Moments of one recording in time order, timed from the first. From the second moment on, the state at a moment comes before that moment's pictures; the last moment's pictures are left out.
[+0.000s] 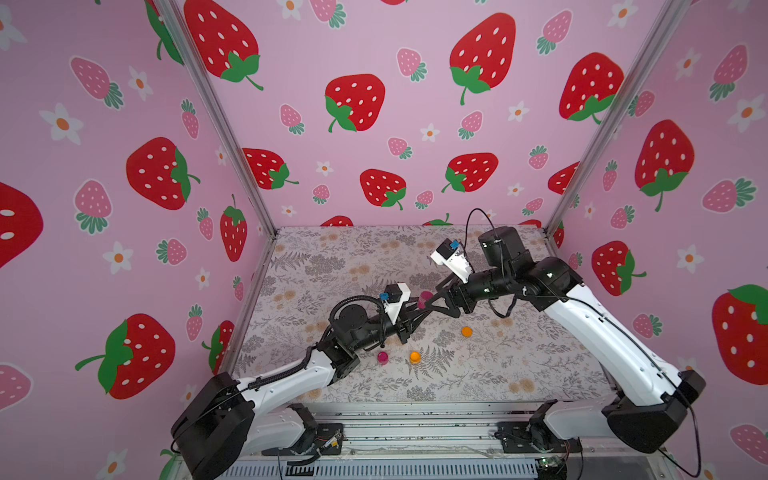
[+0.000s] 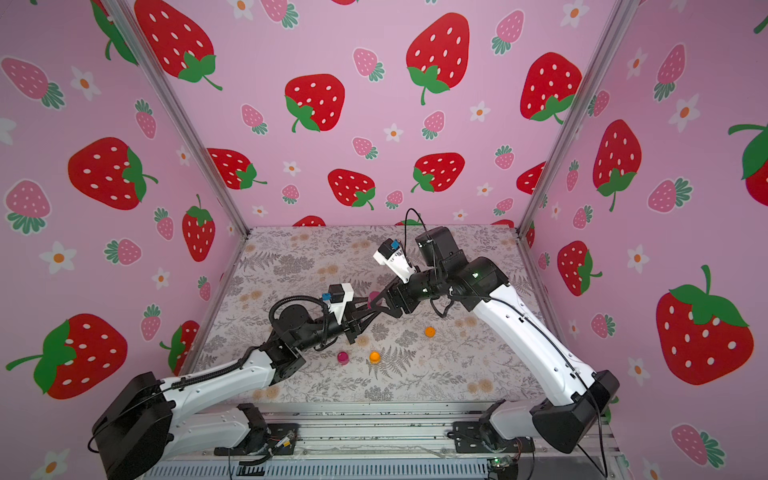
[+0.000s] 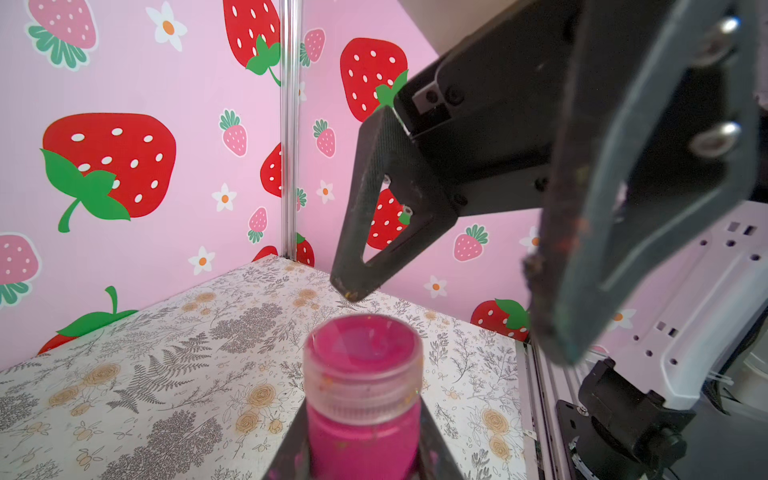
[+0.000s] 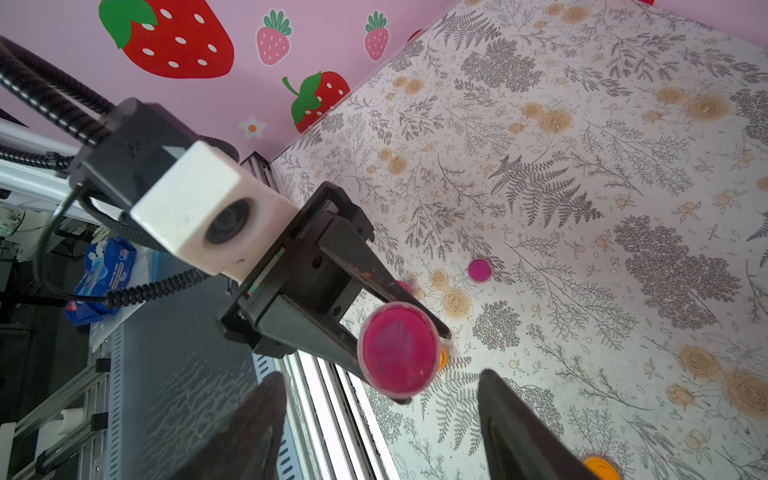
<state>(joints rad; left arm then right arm) -0.76 1.20 0.55 0.75 0.38 -0.11 0.71 1.37 1.58 -0.99 -0.52 -0.01</state>
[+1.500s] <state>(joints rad) -0.75 1.18 0.56 0.69 0.38 -0.12 0.74 1.47 1.67 -1.05 -0.46 -0.05</state>
